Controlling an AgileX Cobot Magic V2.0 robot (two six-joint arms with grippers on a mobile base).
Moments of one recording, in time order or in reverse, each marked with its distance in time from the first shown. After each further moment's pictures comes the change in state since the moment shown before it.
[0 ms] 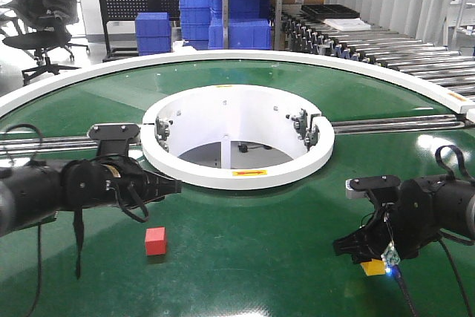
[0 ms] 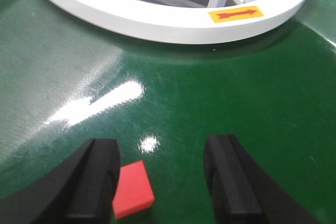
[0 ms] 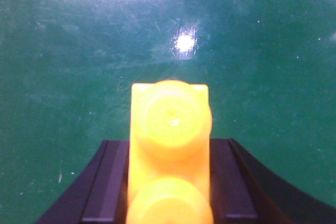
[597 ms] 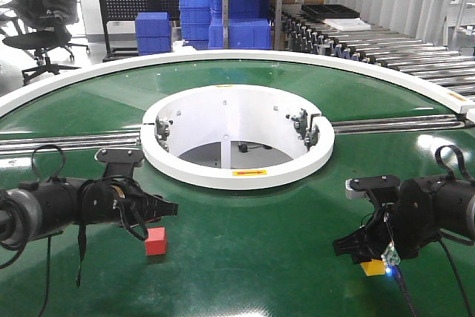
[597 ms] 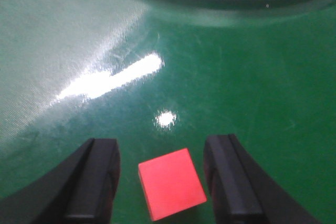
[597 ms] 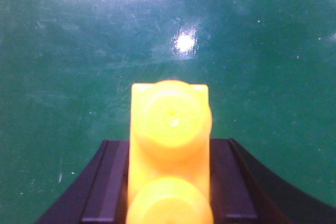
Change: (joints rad) left arm 0.026 0.144 -0.044 0.073 0.004 -0.012; right arm 0.000 0.000 0.000 0.000 0.000 0.001
